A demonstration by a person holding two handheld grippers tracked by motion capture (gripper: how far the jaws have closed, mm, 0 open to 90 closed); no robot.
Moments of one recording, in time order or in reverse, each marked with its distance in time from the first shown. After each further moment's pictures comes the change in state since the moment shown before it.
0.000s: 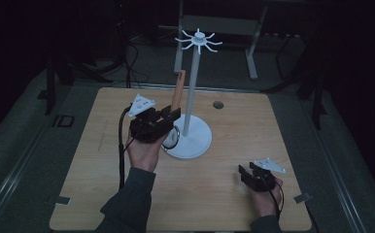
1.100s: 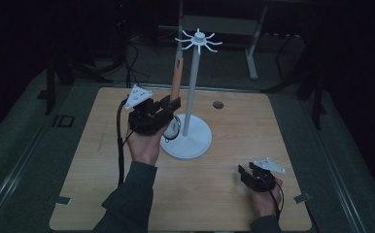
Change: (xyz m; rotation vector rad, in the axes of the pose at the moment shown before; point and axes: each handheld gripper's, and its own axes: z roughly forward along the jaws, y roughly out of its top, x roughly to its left) left arm -0.001 0.020 -0.002 -0.074 0.004 -0.010; right arm 0.001 0.000 0.000 0.001 0.002 0.001
